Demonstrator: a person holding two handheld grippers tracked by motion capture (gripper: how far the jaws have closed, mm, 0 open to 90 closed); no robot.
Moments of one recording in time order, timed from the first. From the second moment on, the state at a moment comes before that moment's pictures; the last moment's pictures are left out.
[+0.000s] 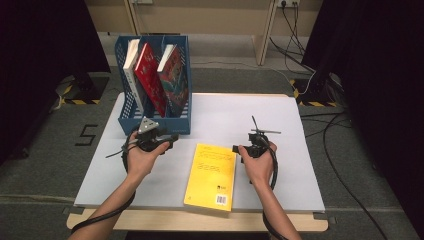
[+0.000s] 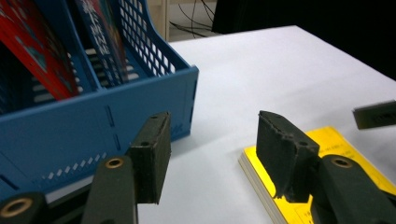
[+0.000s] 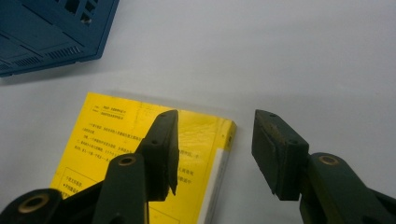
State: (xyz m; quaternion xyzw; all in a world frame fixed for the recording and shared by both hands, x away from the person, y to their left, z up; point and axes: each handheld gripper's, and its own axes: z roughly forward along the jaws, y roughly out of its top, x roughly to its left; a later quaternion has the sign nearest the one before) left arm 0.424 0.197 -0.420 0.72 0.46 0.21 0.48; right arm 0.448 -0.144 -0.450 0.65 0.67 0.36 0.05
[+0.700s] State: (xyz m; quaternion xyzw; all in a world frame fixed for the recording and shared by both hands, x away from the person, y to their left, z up) left arm 0.415 0.158 -0.466 0.77 0.44 0.13 0.45; right arm 0.474 -0.129 -0.468 0.65 0.69 0.32 0.00
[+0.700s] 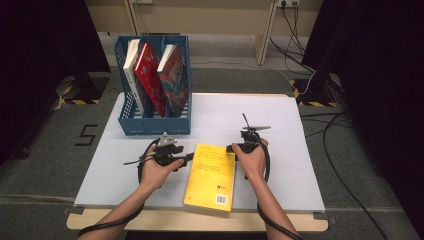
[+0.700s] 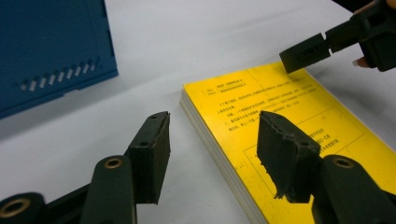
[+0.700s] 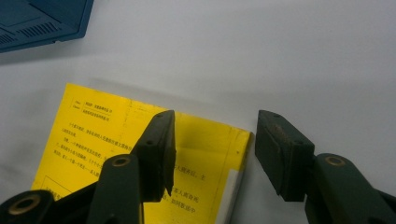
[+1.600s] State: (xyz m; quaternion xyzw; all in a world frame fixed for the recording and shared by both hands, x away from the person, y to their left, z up) left arm 0.410 0.145 -0.484 0.78 0.44 0.07 0.43; right arm 0.487 -0.135 -0.468 0.64 0.70 0.32 -0.03
